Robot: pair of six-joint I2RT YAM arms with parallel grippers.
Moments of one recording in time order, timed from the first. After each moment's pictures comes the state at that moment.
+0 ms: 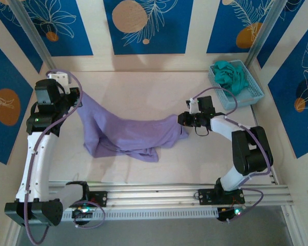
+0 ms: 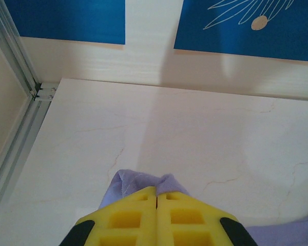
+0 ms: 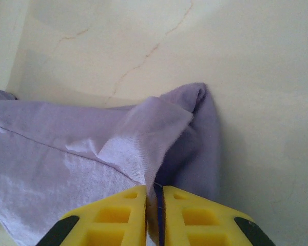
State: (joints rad) left arm 0.02 1.08 1.28 -0.65 0.09 -0.10; right arm 0.21 1.61 0.87 -0.16 -0.53 0.33
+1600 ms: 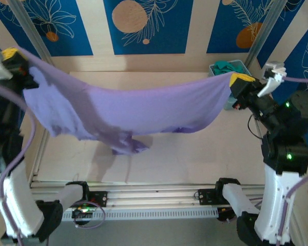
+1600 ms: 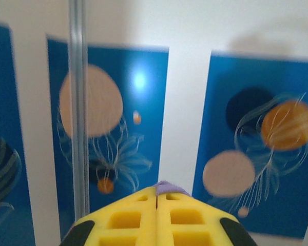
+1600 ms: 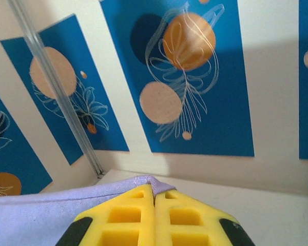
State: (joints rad) left arm 0.02 1.13 2.01 -0.76 -0.08 -0.06; right arm -0.11 0.91 1.59 -0.67 -0.56 0.31
